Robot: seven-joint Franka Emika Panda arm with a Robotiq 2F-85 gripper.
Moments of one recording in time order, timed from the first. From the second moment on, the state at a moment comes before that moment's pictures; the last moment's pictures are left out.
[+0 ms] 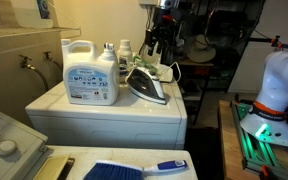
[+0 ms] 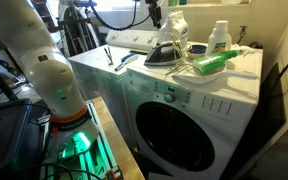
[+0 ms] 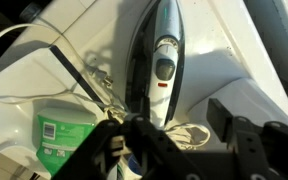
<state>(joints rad) 0.14 -0.17 0.20 -2.04 -0.09 2.06 0.64</state>
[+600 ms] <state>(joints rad) 0.14 -0.31 0.19 -1.97 -0.07 1.81 0.34</state>
